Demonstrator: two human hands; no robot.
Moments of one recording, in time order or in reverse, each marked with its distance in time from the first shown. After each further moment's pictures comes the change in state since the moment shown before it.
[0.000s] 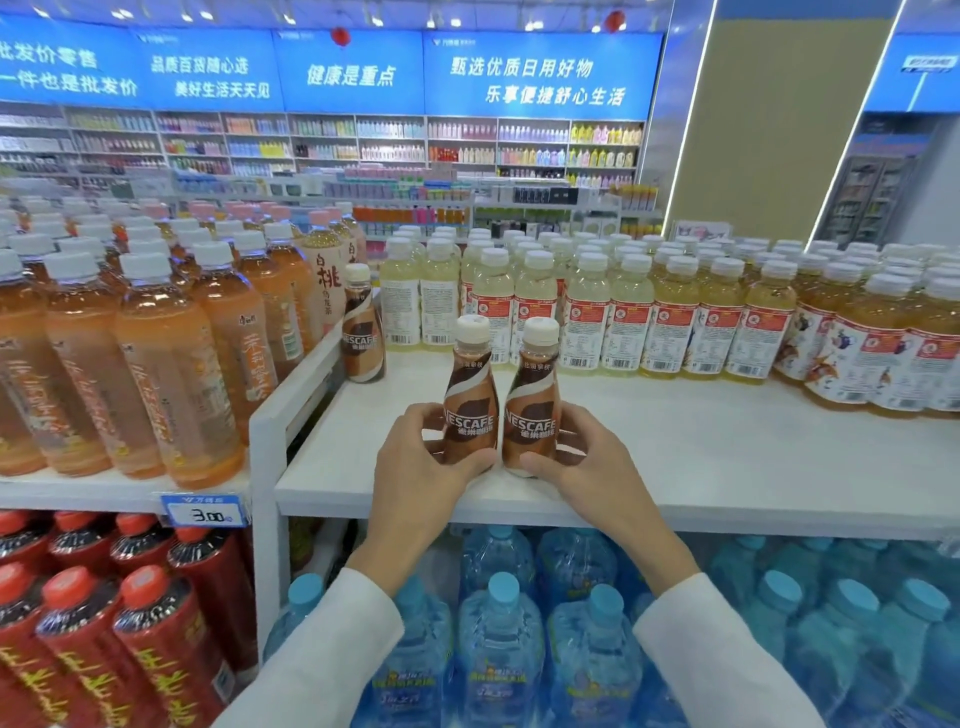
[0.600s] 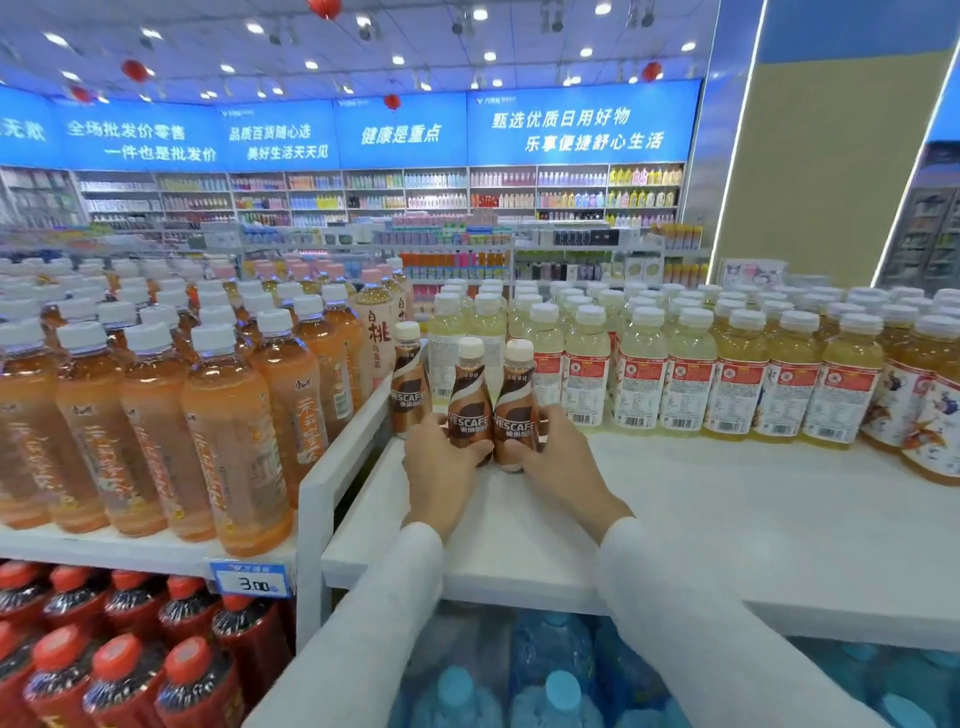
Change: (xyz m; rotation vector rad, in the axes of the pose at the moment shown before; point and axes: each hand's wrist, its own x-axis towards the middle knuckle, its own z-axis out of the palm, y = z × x) left_hand 0.104 -0.015 0.004 0.054 0.170 -0.138; right_hand 0.111 -0.021 0.069 -0.068 -0.043 -0.032
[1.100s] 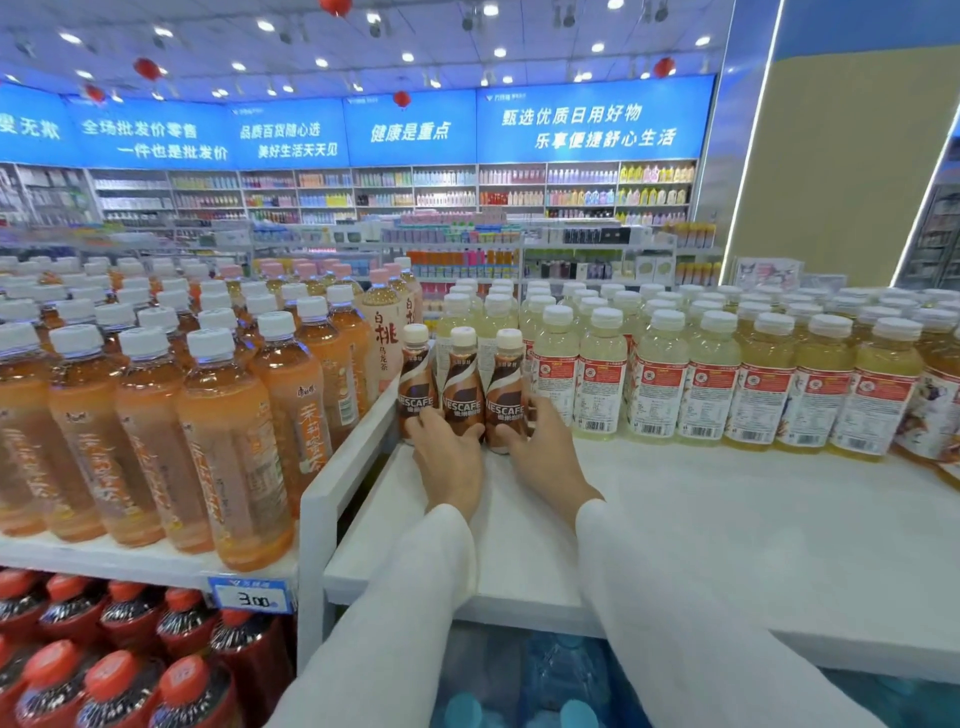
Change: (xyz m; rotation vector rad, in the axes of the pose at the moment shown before) left_hand 0.038 -0.005 0.027 0.012 0.156 -0.108; right_hand 0.059 0.022 0.044 0.042 0.098 -0.032
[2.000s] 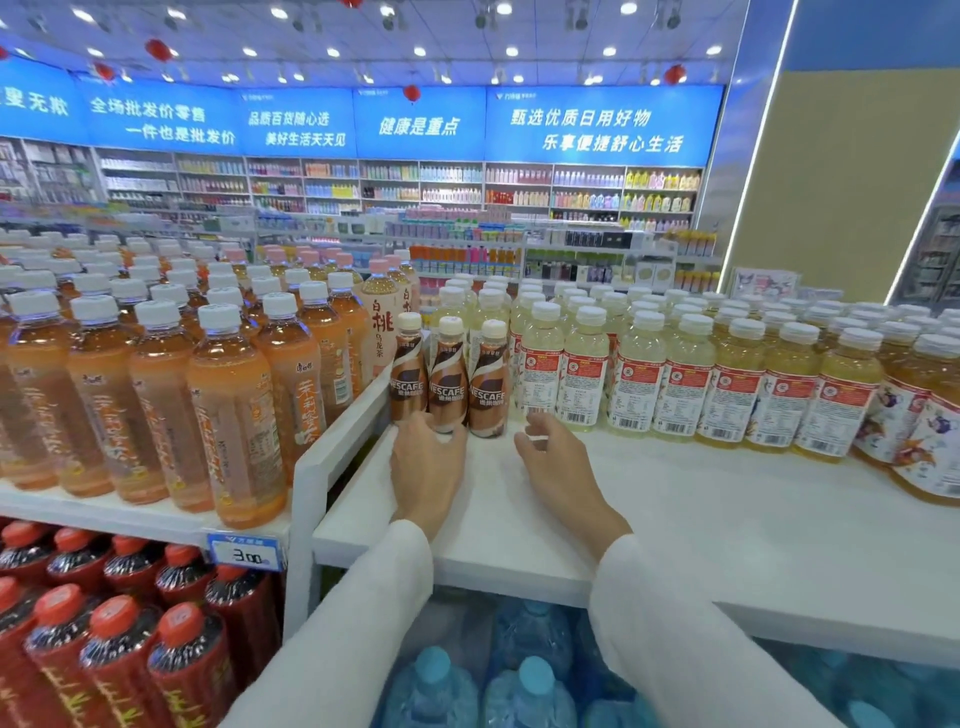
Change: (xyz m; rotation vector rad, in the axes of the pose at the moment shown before) left_hand -0.036 -0.007 -0.031 0.065 -0.036 0.063; right_hand -0.055 -0.007 -0.049 -0.084 -0.107 0.047
